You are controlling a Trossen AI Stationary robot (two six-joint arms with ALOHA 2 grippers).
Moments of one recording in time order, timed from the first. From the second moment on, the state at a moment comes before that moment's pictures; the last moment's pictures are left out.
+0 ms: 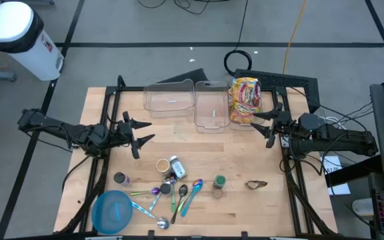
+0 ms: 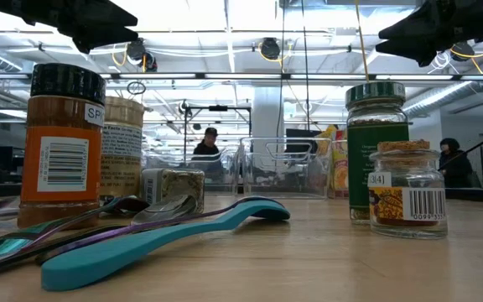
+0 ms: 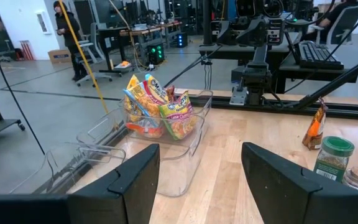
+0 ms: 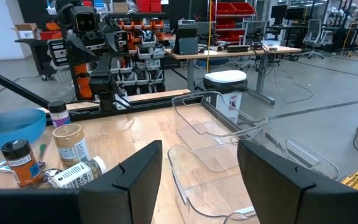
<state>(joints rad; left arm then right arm) -0.27 0.63 0.44 0.11 -0.59 0.00 -0.07 0.29 0.43 -0.19 0.26 0.05</state>
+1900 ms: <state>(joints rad) -0.27 0.63 0.44 0.11 -0.59 0.00 0.91 0.87 0.65 -0.72 0.37 0.75</state>
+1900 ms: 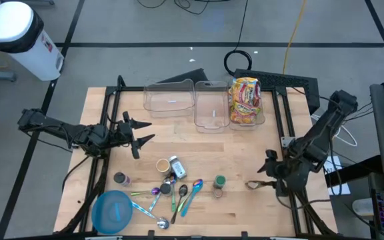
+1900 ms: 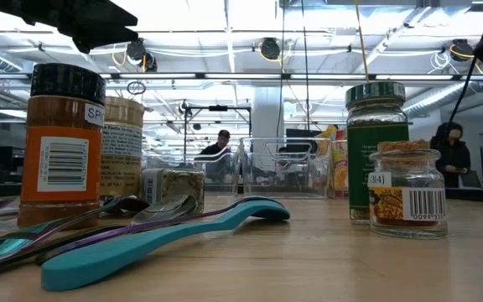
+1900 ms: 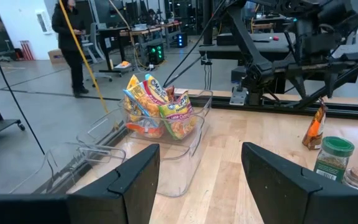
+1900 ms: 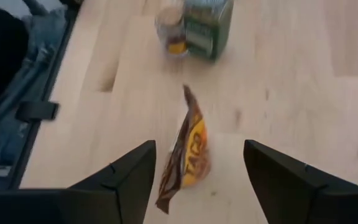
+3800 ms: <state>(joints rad) -0.27 0.67 0.44 0.44 -0.38 0.20 0.28 0.92 0.65 -0.06 0.40 -0.31</state>
